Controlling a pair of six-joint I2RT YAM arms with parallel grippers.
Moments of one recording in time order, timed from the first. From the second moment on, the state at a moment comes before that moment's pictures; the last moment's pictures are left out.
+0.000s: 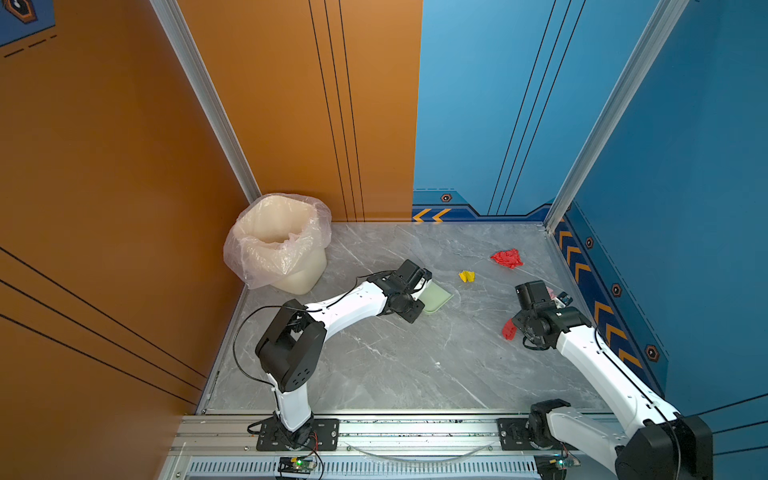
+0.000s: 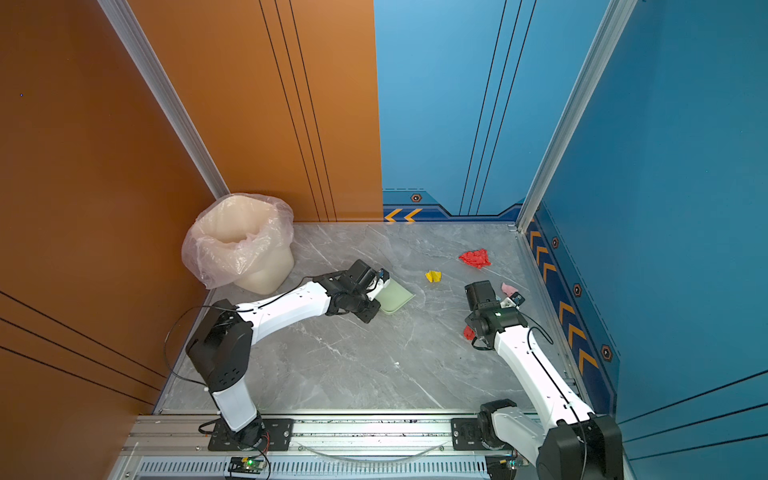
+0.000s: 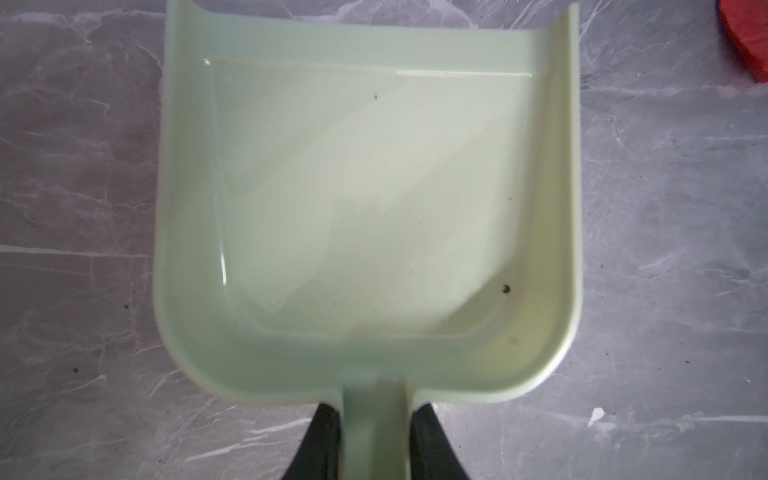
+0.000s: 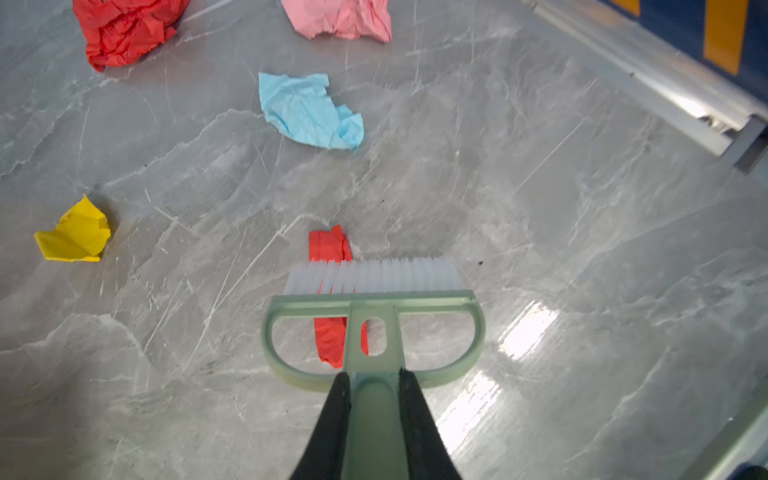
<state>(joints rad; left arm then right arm) -0.74 1.80 1.31 -0.58 0.04 -0.04 0.21 1.08 0.77 -0.87 0.33 1.08</state>
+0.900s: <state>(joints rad) -0.75 1.84 1.33 -0.61 0.05 -0.07 0.27 1.51 1.04 -0.51 0.22 1.08</state>
